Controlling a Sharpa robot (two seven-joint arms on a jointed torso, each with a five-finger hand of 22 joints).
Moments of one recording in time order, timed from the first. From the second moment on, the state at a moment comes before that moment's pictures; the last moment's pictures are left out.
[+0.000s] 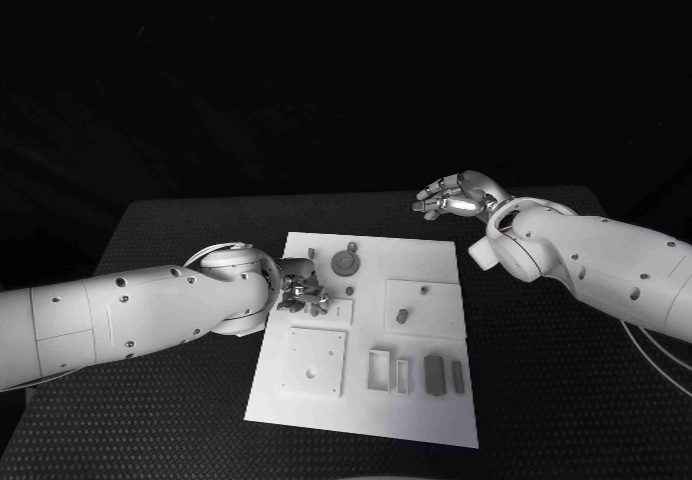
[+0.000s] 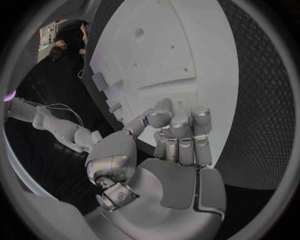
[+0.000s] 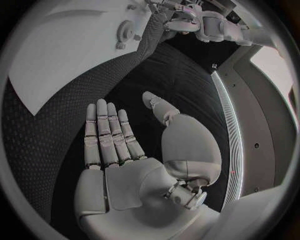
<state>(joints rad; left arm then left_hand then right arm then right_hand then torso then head) 1.31 -0.74 -0.23 1.51 -1.20 -0.01 -0.42 0.60 0.13 0.74 -0.28 0.36 1.08 0.06 0.36 0.70 1.43 -0.11 0.98 0.79 1.29 -0.17 1.29 0.81 0.06 1.04 -0.17 1.07 1.31 1.25 -0.65 -0.01 1.15 -0.72 -0.29 0.08 0.99 -0.15 0.54 -0.23 0.26 0.72 0.19 0.35 0.39 0.93 0.17 0.34 0.07 0.93 0.14 0.33 0.49 0.23 0.71 0.23 0.20 0.95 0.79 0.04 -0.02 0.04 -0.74</state>
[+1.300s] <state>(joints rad) 1.30 -0.74 -0.23 1.52 -1.24 -0.01 -0.42 0.59 0.09 0.72 -0.25 0.27 1.15 0.02 0.38 0.71 1.44 -0.11 1.00 0.76 1.30 -0.18 1.30 0.79 0.06 1.04 -0.17 1.07 1.31 1.25 -0.66 -0.01 1.15 -0.72 -0.29 0.08 0.99 -0.15 0.54 -0.23 0.27 0.72 0.19 0.35 0.39 0.93 0.17 0.33 0.07 0.93 0.14 0.33 0.49 0.23 0.71 0.23 0.20 0.95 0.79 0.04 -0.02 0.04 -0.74</state>
